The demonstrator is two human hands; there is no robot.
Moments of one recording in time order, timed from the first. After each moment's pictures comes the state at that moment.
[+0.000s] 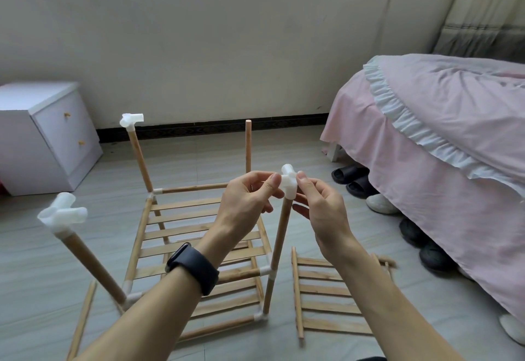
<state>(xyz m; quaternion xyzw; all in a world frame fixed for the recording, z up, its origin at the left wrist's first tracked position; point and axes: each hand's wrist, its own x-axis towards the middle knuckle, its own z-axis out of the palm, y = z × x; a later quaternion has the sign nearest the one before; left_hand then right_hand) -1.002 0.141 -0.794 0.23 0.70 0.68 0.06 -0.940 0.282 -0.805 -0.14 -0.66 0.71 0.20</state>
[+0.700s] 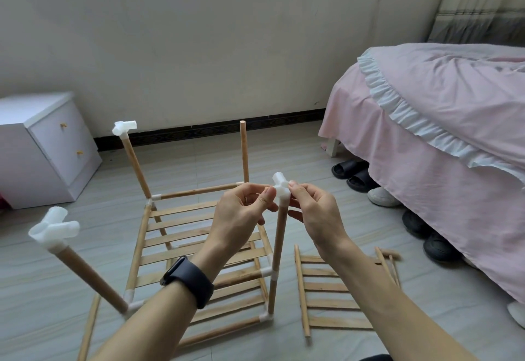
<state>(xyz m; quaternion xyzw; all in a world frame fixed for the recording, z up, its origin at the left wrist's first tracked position) -1.002 0.137 -0.811 0.25 0.73 0.64 0.05 -0.944 0.287 -0.819 -0.14 -0.68 0.70 0.19</state>
